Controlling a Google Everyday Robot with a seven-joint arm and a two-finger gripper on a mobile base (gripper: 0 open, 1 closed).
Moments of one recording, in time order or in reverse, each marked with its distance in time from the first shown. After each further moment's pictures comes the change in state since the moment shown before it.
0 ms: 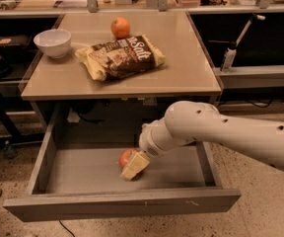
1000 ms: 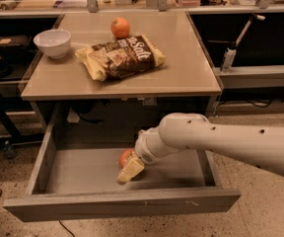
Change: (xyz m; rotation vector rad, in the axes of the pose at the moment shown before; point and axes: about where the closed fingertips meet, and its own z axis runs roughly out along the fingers) arm 0.009 0.001 0.038 0.004 -0.020 0.027
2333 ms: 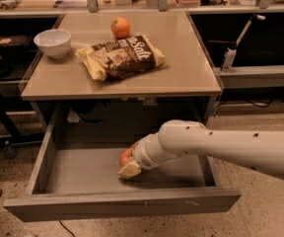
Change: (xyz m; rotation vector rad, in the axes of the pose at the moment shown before) arm 0.011 0.008 0.022 -0.030 -0.019 0.037
